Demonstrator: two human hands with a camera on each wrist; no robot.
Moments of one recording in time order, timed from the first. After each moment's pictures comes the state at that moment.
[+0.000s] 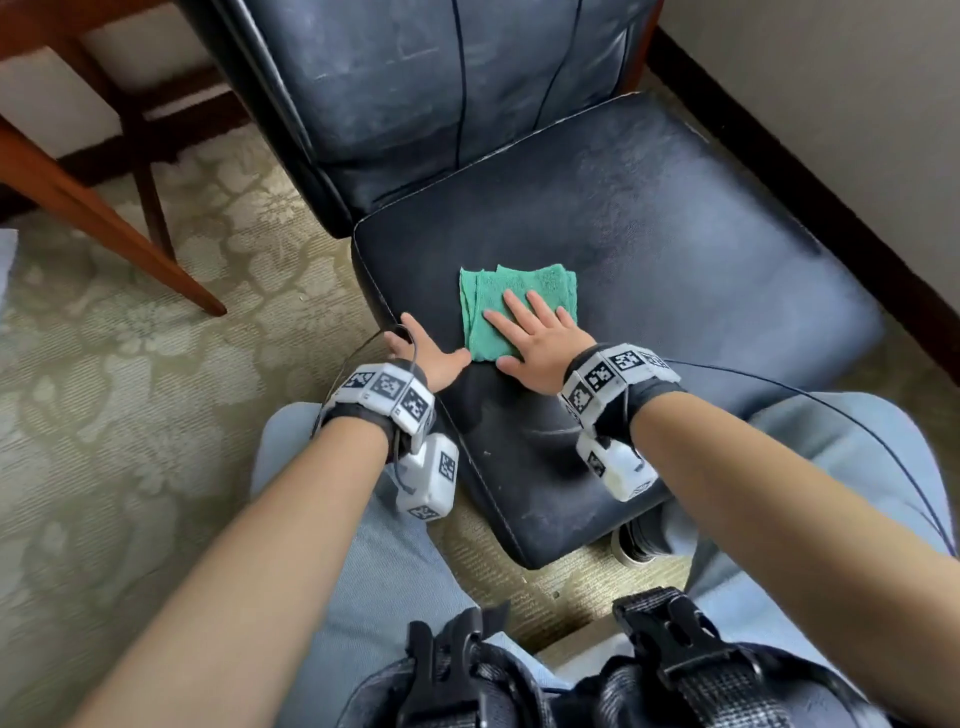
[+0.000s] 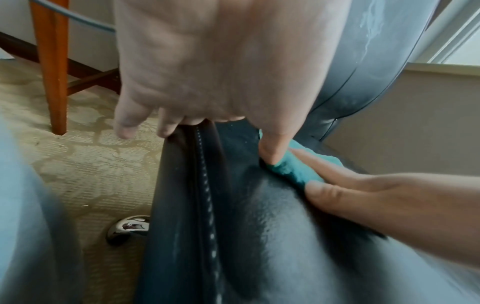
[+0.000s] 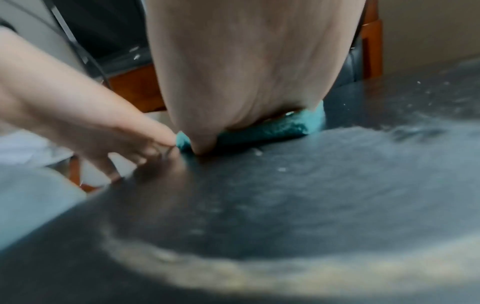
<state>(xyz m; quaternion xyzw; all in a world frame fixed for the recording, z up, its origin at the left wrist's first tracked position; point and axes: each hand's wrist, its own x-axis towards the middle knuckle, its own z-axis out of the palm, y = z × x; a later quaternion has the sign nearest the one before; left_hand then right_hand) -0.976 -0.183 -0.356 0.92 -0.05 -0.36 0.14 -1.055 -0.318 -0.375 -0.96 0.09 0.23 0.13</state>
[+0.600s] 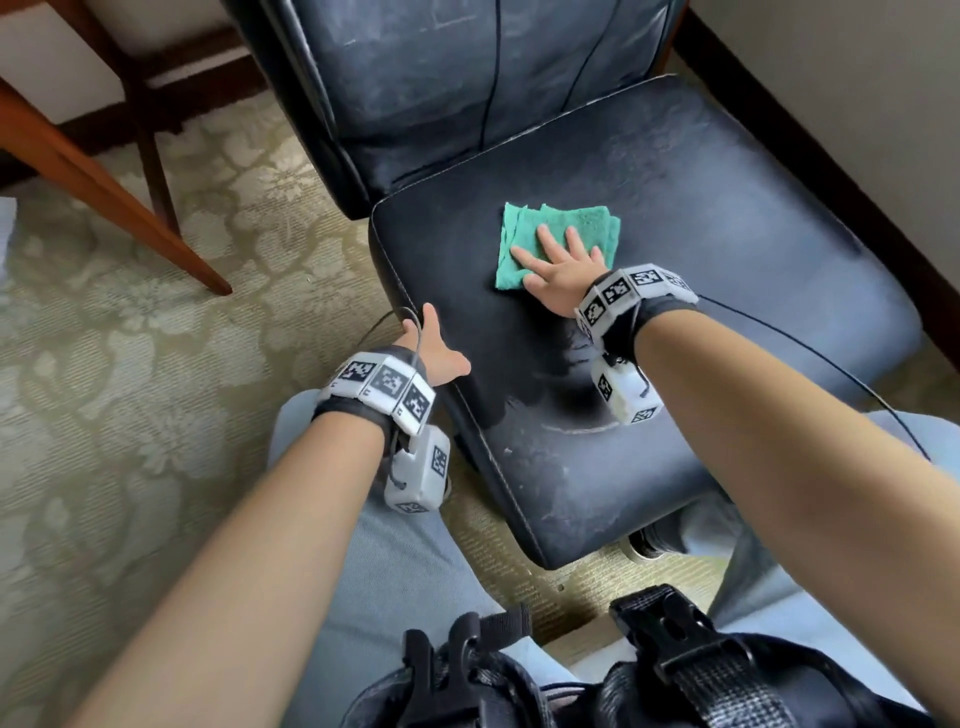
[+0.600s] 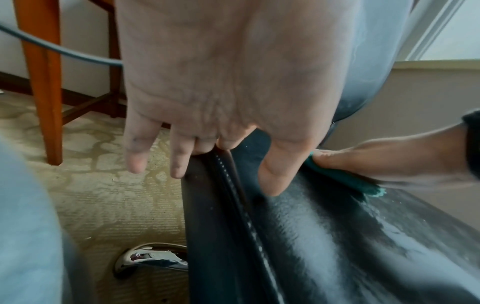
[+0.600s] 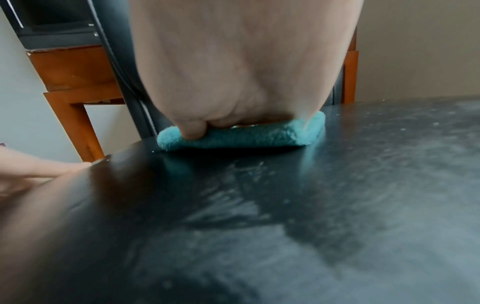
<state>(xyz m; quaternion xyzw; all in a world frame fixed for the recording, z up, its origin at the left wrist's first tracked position) -0.951 -0.161 -0.359 0.90 -0.13 -0.42 0.04 -0.992 -0.349 -0.366 -0.94 0.18 0.25 0.16</state>
